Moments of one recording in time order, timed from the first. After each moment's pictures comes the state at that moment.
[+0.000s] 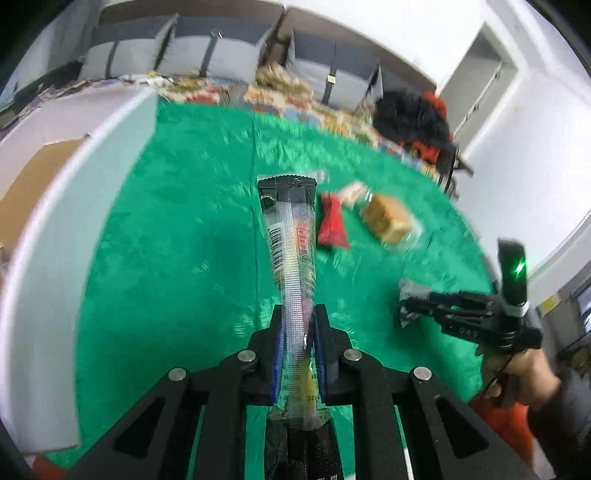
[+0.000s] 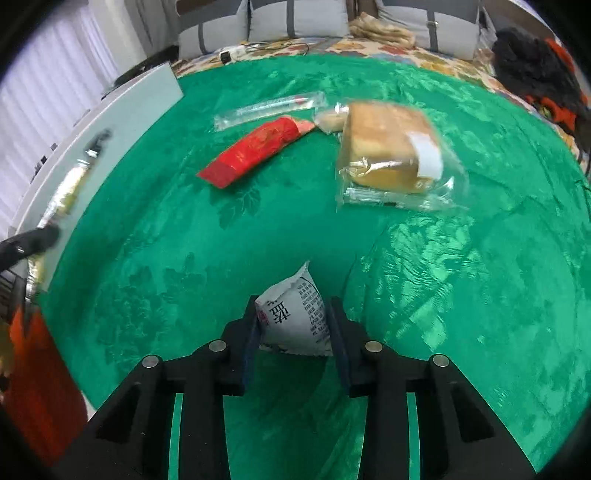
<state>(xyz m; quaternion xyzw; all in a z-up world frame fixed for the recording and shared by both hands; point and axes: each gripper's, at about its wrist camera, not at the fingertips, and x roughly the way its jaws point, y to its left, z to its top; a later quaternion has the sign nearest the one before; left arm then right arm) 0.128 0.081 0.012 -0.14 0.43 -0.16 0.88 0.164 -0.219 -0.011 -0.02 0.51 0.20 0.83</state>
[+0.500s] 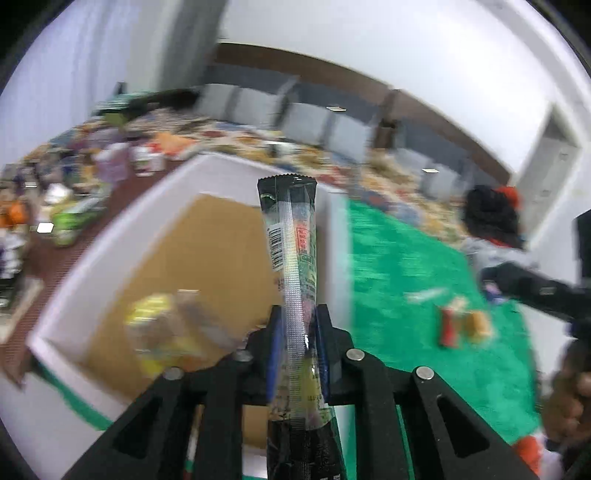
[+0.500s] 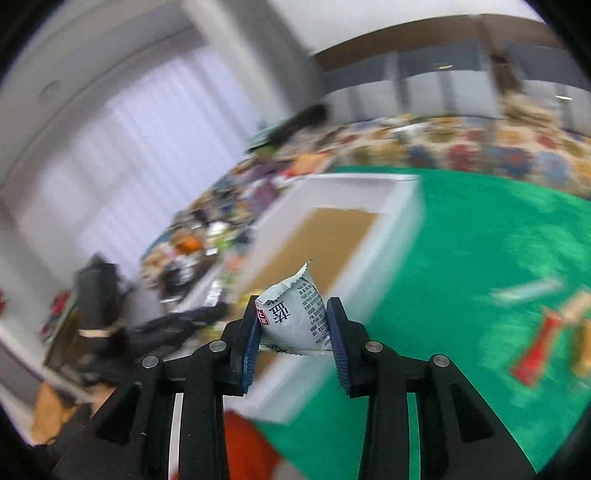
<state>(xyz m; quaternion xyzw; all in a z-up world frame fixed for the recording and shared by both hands) 0.100 0.321 0.091 -0.16 0.36 0.05 0.92 0.167 0.048 0.182 0.08 0.40 0.45 0.79</state>
